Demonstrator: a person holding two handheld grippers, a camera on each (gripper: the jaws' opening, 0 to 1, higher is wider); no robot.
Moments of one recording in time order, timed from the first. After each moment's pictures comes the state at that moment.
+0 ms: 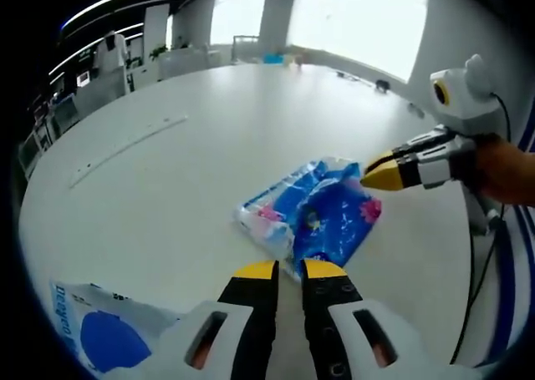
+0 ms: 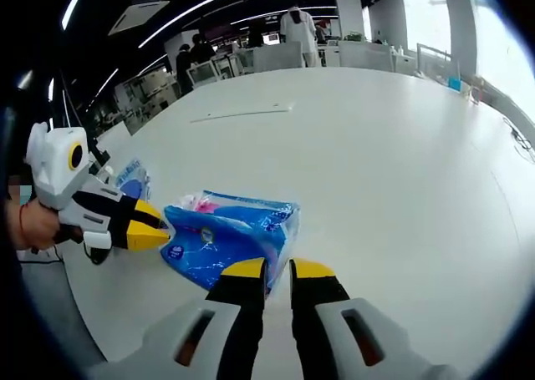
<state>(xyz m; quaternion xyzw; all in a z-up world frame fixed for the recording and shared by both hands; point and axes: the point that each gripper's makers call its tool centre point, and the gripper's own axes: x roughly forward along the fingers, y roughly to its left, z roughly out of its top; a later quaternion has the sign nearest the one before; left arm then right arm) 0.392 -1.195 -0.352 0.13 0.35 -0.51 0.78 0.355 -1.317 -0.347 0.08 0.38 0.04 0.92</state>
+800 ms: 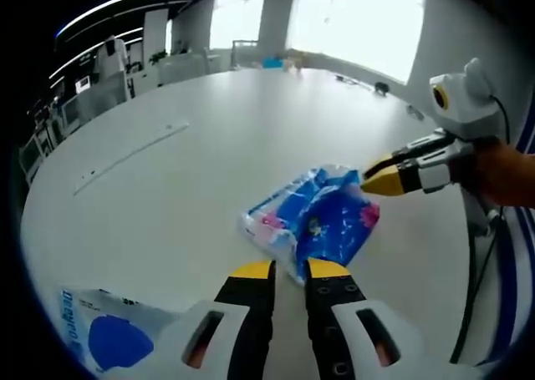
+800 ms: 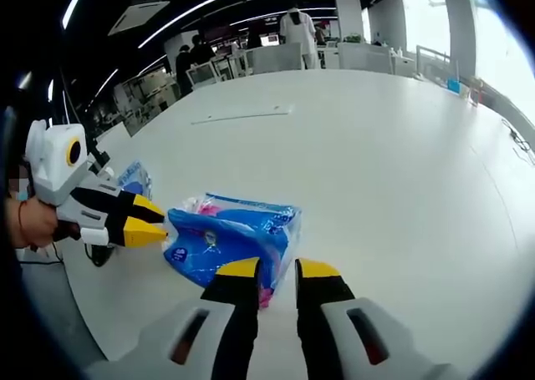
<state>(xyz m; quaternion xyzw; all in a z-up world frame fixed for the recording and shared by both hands) 0.395 -1.193 -0.341 0.13 0.34 -0.51 0.78 0.355 -1.316 -0.341 0.08 0.37 0.03 0.92</state>
